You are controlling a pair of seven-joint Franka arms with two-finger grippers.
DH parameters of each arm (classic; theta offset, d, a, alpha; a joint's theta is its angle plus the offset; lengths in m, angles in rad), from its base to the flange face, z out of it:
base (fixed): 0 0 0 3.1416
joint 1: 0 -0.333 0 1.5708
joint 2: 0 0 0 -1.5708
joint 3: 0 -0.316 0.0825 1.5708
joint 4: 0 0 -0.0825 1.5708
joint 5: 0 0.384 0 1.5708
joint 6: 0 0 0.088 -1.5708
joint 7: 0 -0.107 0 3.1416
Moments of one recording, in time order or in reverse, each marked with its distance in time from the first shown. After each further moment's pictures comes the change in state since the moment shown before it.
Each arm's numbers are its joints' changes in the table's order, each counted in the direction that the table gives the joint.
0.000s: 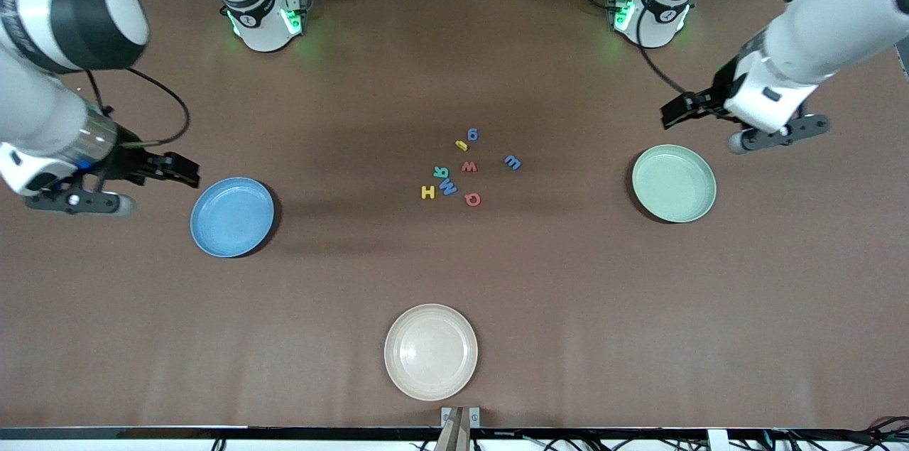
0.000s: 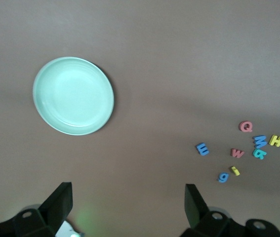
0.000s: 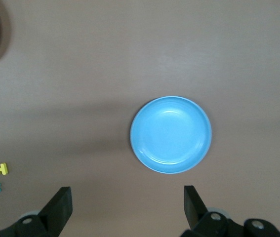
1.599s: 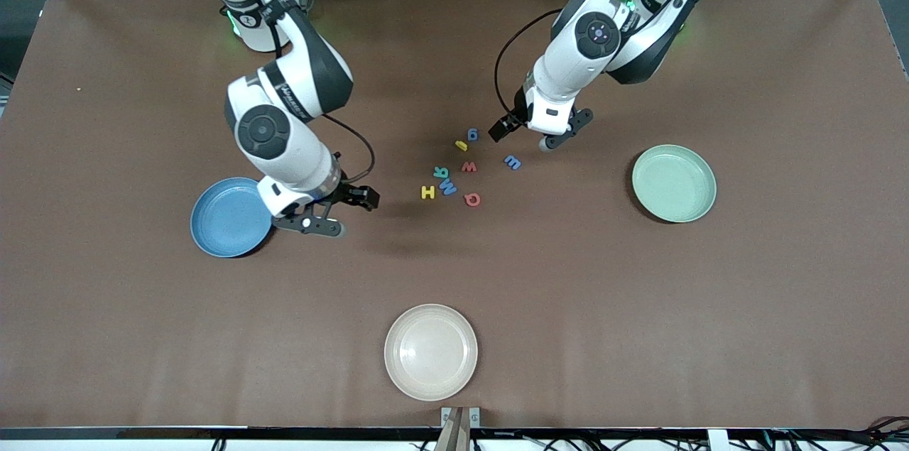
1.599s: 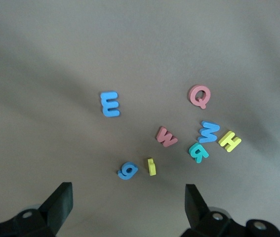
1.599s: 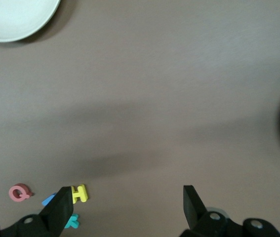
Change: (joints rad) left arm 0.117 0.231 0.374 0.415 -0.141 0.841 0.731; right arm -0.216 0.267 -0.166 0.071 -0.004 0.375 -0.470
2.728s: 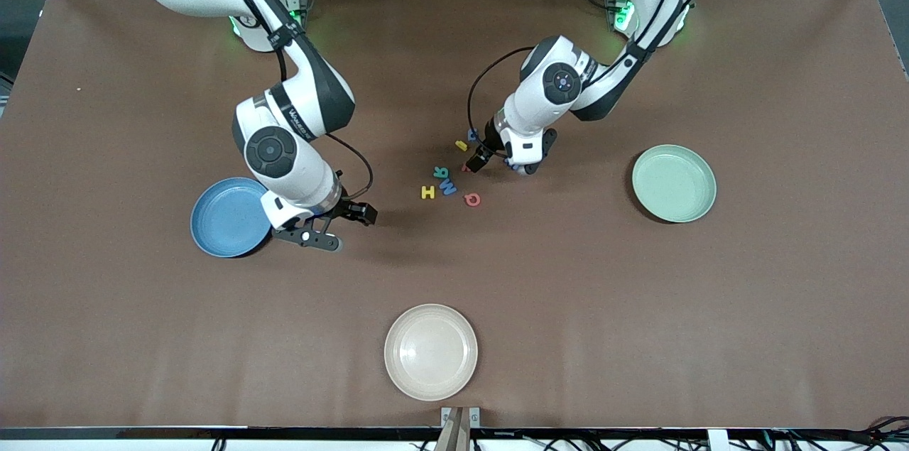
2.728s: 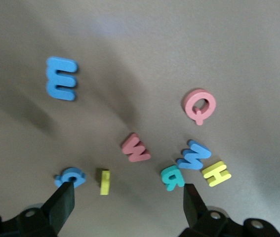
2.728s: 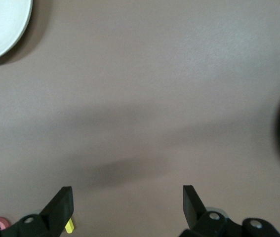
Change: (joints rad) left arm 0.190 0.301 -0.136 -0.154 0.000 0.196 0.260; right arm 0.044 0.041 0.009 -0.007 -0.038 0.036 -0.028
